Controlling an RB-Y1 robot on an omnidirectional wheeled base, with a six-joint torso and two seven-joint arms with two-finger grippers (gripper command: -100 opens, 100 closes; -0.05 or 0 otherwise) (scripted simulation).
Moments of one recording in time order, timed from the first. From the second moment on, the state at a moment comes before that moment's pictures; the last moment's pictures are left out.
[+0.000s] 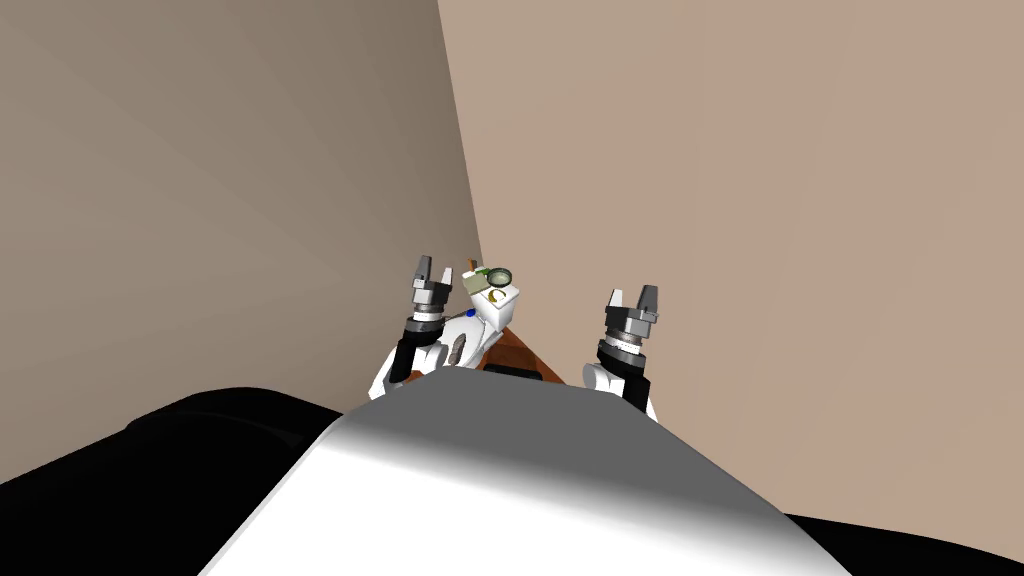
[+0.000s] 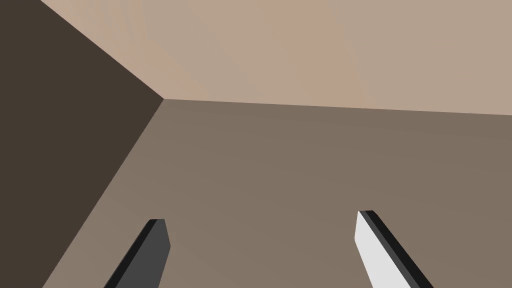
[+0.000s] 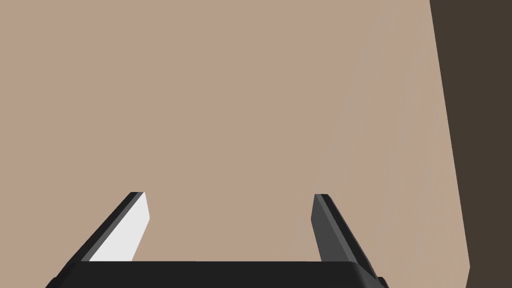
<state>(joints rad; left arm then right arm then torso) 0.51 0.16 0.01 -2.33 0.06 -0.46 0.03 0.48 -0.03 -0.01 -2.21 -0.11 -0.58 0.12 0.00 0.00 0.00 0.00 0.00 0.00</state>
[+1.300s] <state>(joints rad) 0.51 0.24 -0.04 -2.33 0.05 -0.16 0.10 0.48 -0.03 -0.01 -2.21 -0.11 -0.58 0.12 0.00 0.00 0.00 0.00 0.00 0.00</state>
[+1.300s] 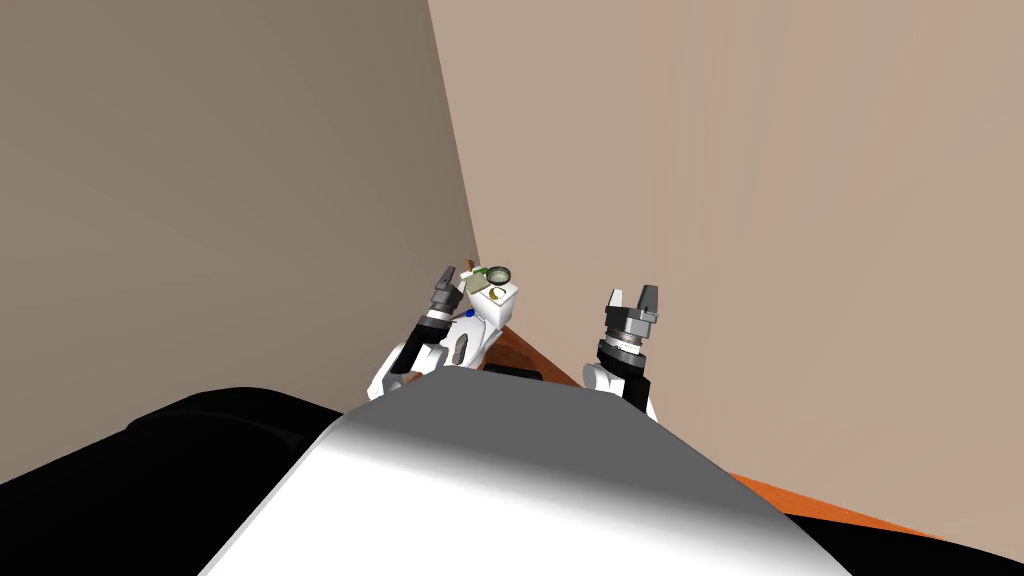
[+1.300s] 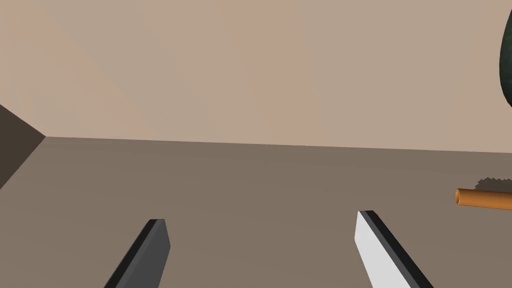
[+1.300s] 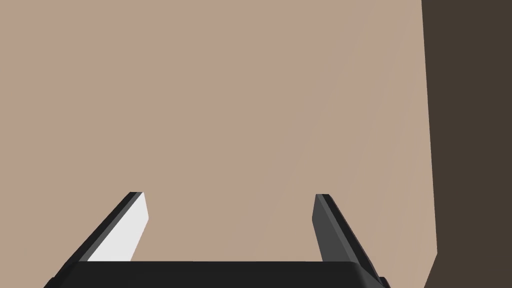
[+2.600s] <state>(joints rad) 0.52 0.34 -0.11 -2.27 0.00 0.19 0.15 0.48 -0.03 -0.01 -2.21 -0.11 -0.58 0.12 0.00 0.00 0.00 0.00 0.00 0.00</state>
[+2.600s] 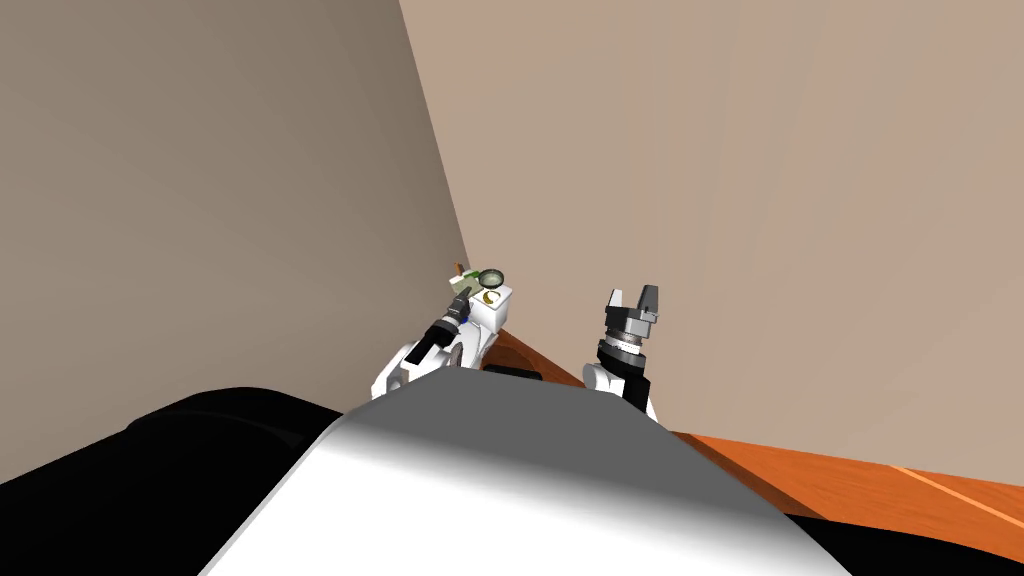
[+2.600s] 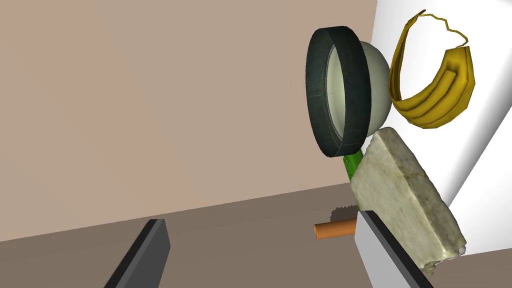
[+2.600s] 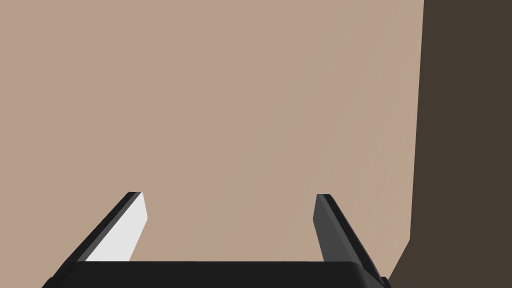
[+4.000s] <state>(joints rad) 0.49 0.50 -0.23 -2.15 -0.09 0.49 0.12 0.48 -0.03 -0.01 -2.21 -0.11 -0.58 0.12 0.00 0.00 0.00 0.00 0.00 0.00</state>
